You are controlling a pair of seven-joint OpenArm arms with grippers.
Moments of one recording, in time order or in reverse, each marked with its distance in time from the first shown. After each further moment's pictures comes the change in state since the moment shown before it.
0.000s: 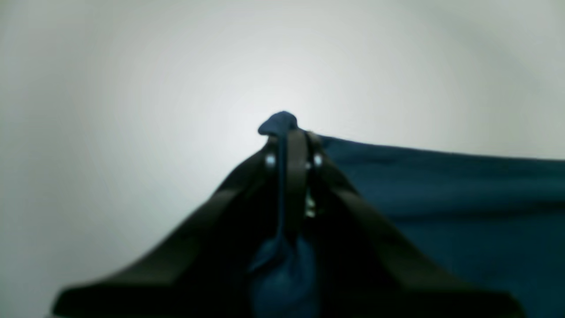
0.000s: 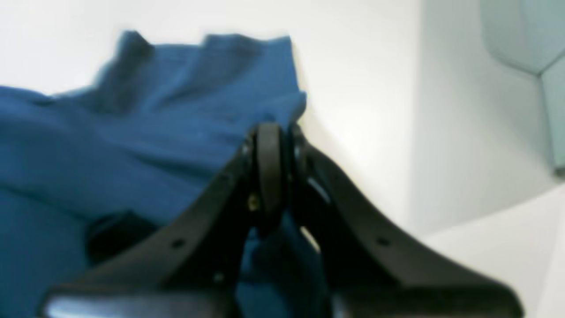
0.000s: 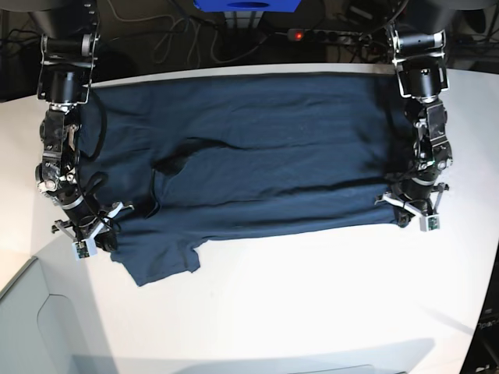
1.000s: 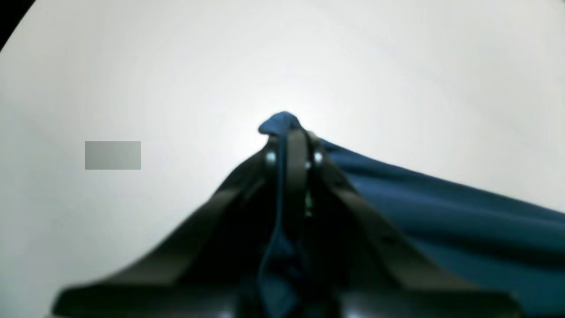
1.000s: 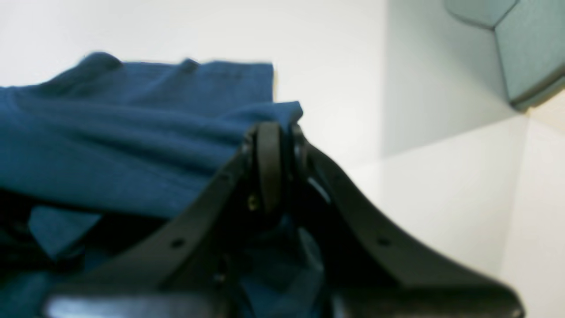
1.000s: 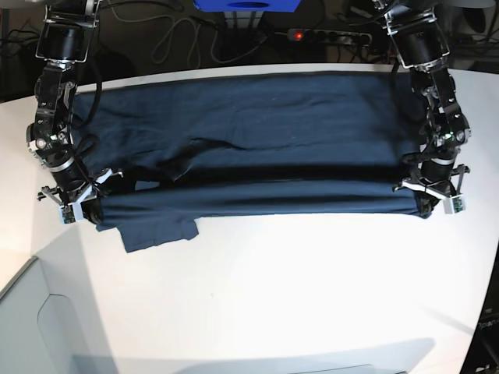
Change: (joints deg) left arm 10.6 3.2 -12.8 18.6 -0.7 -1.0 7.0; right arm -12.5 0.0 6.0 11.2 0.2 0.1 0.4
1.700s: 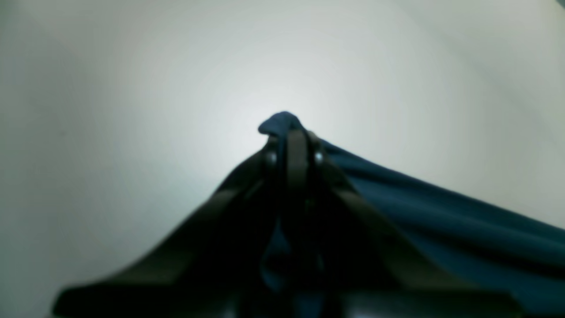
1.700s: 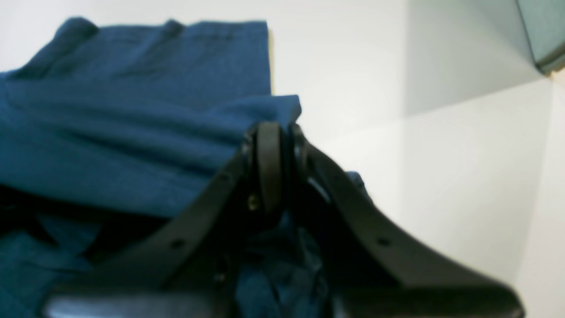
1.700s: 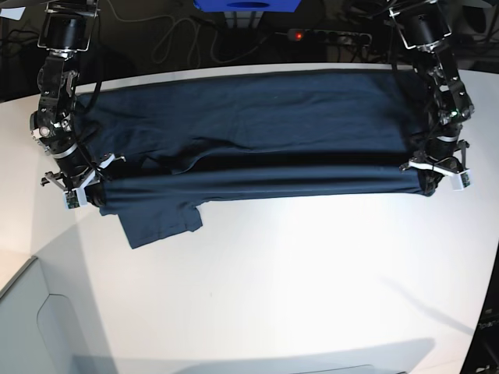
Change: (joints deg) left arm 6.7 -0.5 -3.1 0.3 -8.7 0.0 -0.1; right arm -3.4 -0.3 0.0 0.0 -0.2 0.0 -0.5
